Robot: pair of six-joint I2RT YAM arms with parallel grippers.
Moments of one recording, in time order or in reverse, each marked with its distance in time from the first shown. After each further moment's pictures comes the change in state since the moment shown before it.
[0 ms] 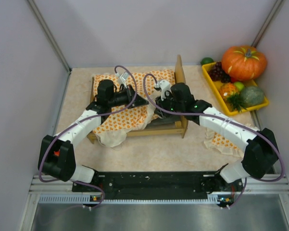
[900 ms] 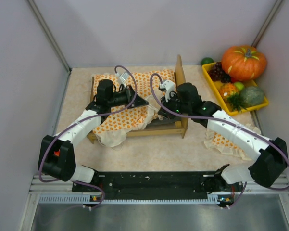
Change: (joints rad) left arm 0.010 0.000 0.000 -0.001 0.018 0.004; right arm 0.000 -0.084 -0.001 -0.088 -0.068 -0.001
